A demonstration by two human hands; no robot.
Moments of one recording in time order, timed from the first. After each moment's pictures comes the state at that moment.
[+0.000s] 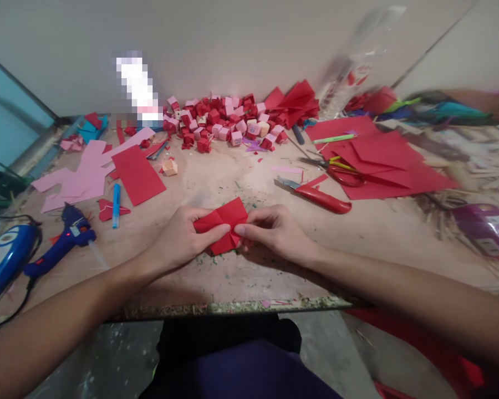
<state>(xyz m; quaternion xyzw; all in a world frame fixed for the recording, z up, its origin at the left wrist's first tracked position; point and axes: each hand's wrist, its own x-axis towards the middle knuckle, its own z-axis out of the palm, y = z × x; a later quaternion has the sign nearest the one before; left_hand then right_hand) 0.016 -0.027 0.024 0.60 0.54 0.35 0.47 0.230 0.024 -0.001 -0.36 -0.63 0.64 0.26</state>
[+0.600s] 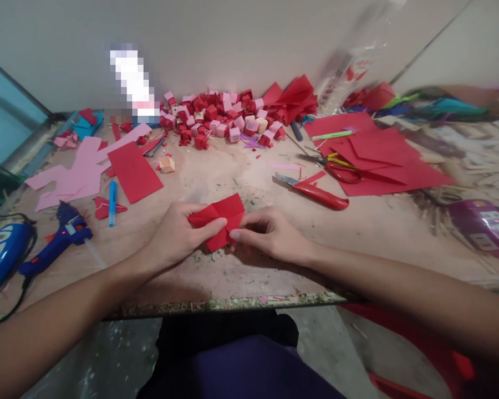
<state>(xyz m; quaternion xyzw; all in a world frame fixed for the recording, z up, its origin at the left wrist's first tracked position) 0.014 -0.030 0.014 0.57 0.55 0.39 0.47 0.229 0.022 0.005 -0.33 -0.67 0.64 0.20</state>
